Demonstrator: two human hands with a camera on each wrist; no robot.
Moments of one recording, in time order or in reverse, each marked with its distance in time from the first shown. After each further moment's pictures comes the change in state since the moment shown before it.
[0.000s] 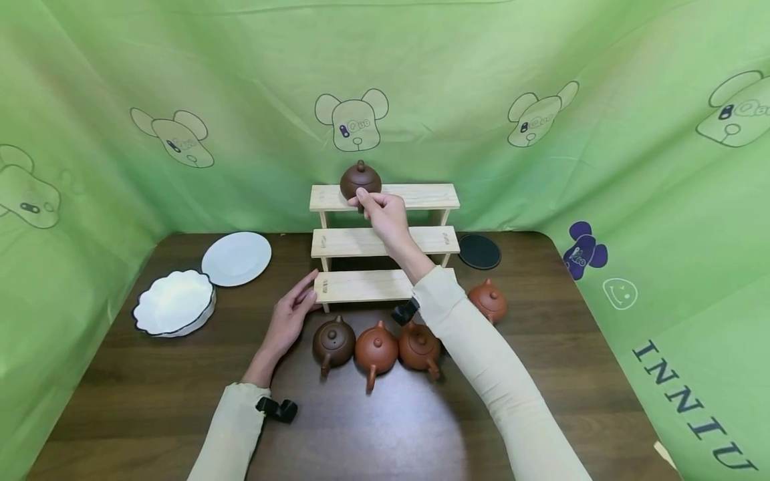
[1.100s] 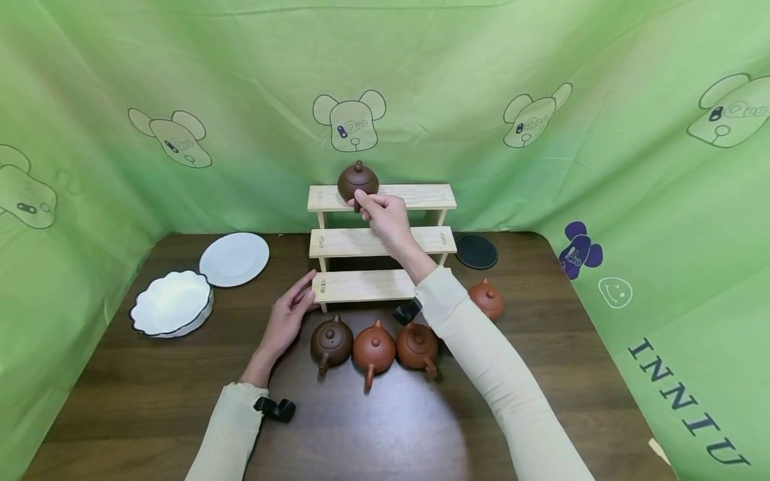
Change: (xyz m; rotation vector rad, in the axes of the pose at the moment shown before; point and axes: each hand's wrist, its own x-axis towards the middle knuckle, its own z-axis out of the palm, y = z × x) left_hand 0.001 -0.005 -0.002 0.009 0.010 0.033; right_hand -0.004 -0.005 -0.008 0.110 -0.042 0.076
